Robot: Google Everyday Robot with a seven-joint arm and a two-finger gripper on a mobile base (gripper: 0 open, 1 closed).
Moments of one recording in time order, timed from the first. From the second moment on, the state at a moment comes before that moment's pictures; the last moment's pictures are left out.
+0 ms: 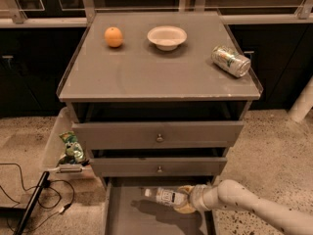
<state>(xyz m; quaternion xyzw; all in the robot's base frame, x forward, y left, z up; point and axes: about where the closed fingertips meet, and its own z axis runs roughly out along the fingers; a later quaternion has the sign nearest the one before) 0.493 -0.128 0.321 -0.55 0.74 0.20 0.33</state>
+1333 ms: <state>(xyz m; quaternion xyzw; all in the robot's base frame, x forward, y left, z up) 0.458 -0.172 0.583 -0.59 0.66 0.13 0.45</state>
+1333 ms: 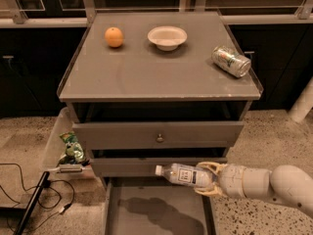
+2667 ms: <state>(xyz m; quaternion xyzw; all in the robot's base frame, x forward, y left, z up) 0.496 -0.144 0.725 -0.68 0.58 0.12 0.45</state>
